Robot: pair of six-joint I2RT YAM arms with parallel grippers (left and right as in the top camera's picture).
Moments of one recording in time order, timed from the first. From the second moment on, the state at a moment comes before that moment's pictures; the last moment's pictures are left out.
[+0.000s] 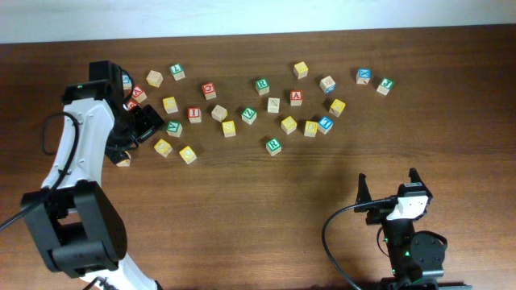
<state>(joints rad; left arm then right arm) 0.13 1.89 1.56 -1.11 0.05 -0.54 0.01 0.01 0.01 -0.07 -0.02 0.00</state>
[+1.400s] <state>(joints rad) -0.16 2.19 1.86 -0.90 -0.11 -0.23 0.01 0.01 0.01 -0.07 -0.02 0.00</state>
